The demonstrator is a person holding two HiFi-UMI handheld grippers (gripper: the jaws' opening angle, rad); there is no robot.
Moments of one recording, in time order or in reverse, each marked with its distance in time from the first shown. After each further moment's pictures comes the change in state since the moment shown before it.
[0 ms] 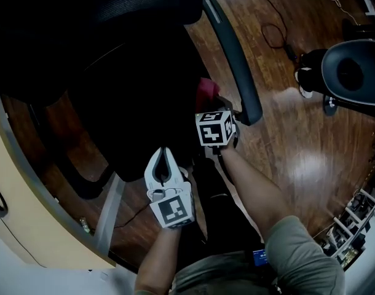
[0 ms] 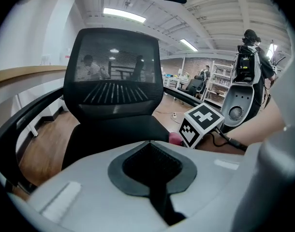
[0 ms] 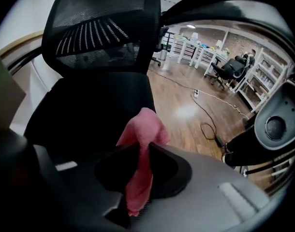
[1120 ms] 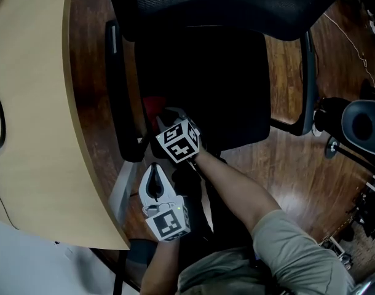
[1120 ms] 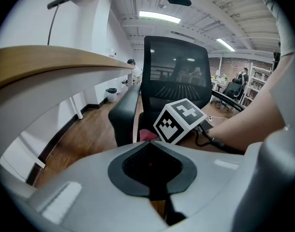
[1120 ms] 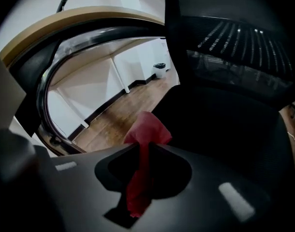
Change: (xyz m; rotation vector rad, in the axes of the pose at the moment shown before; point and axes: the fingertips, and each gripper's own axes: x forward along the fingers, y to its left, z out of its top) left arm -0.143 0.193 -0.074 -0.223 -0.004 0.377; right arm -0.049 0.401 0.011 -0.458 -0.115 0.645
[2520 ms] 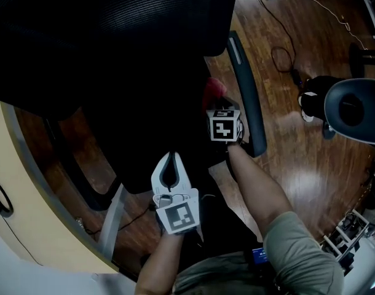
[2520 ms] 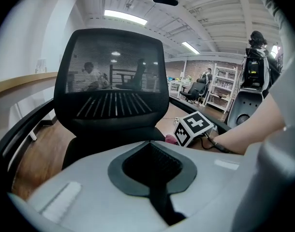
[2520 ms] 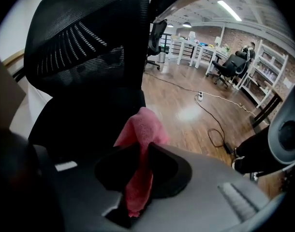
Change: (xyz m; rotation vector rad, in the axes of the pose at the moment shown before) left arm 0.097 -0.260 0.083 0.201 -0.026 -0.366; right arm -0.178 -0.378 -0.112 0.493 0.034 -0.605
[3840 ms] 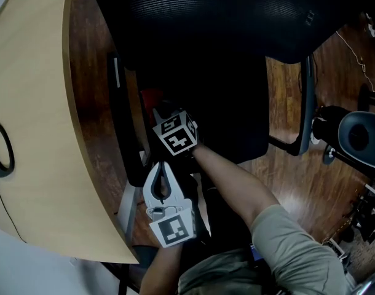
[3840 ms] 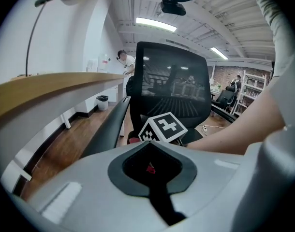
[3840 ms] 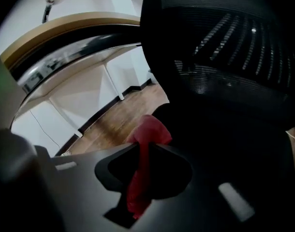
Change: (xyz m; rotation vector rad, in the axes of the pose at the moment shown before) left arm -0.126 0.196 -0.036 -0.177 -0.036 0.266; right arm -0.036 0.429 0.009 -0.448 -0.075 0.603
